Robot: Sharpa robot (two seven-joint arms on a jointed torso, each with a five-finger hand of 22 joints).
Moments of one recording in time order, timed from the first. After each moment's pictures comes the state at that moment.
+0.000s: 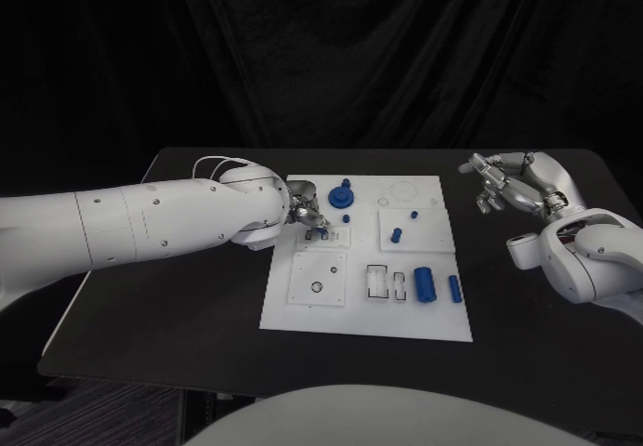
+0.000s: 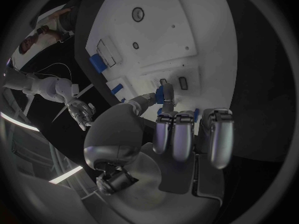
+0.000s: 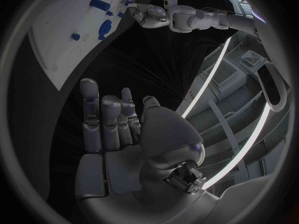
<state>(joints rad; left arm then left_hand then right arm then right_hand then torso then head) 1.32 -0.69 -0.21 1.46 -1.11 -0.03 -0.51 1.00 -0.02 0.48 0.02 0.37 1.04 0.03 0.30 0.88 1.47 -0.04 1.57 1.31 1.47 -0.09 1.57 1.31 0.03 1.46 0.02 1.51 1.31 1.27 -0.99 -0.25 1.55 -0.45 -0.57 0.49 1.24 0.22 -0.21 0.28 0.53 0.88 0.13 0.28 0.17 1.02 0.06 1.29 0.97 1.24 0.00 1.21 0.91 0.16 1.13 0.11 0.81 1.16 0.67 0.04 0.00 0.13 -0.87</state>
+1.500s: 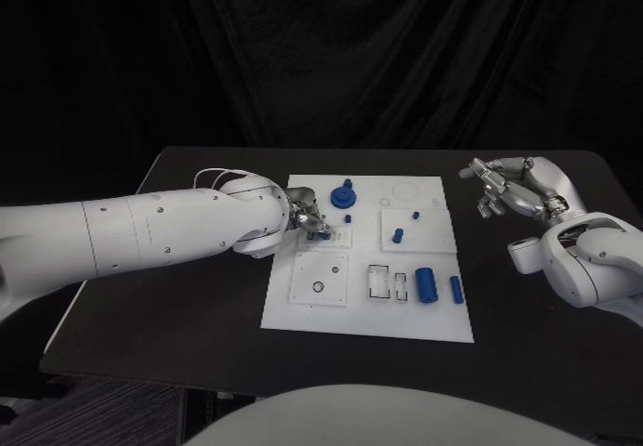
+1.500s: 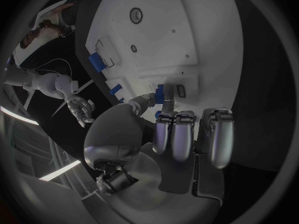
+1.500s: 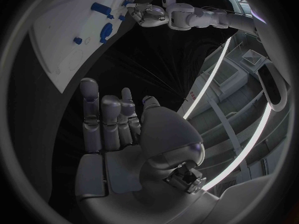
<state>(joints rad) 1.28 -0.70 -0.21 1.45 -1.09 -0.09 -0.48 0.99 -0.02 0.49 0.02 0.35 1.04 0.03 0.29 0.89 1.47 -0.04 1.57 1.31 1.47 -0.09 1.57 1.31 0.03 1.46 0.02 1.50 1.31 1.26 -0.99 -0.25 1.55 -0.46 -0.56 0.48 1.24 0.22 -0.20 0.28 0.54 0.88 0.13 0.28 0.17 1.02 0.06 1.29 0.97 1.24 0.00 1.21 0.90 0.16 1.13 0.11 0.80 1.15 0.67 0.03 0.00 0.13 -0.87</state>
